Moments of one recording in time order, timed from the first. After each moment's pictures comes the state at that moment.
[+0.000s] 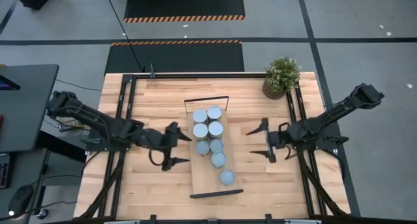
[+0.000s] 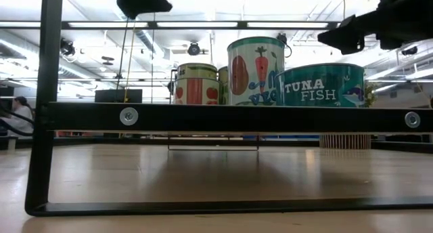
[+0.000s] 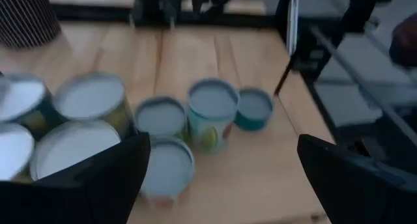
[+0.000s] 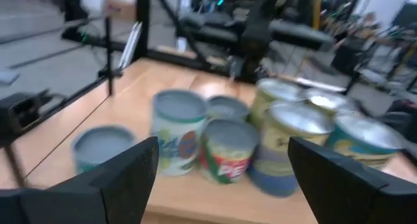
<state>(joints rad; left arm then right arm) -0.37 1.18 0.84 -0.13 -0.24 -0.23 0.41 0.84 0.18 0.51 0.30 -0.15</state>
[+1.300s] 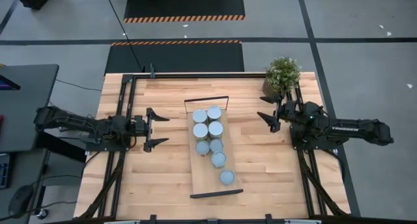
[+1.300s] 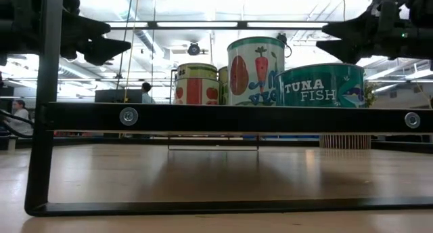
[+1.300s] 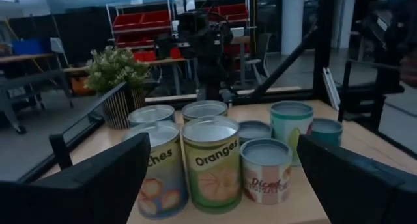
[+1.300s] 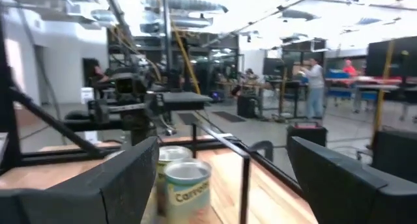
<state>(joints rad) -0.12 0.47 0.01 0.52 -0.16 0.07 -0.26 0.34 0.01 0.56 0.00 -0.02</state>
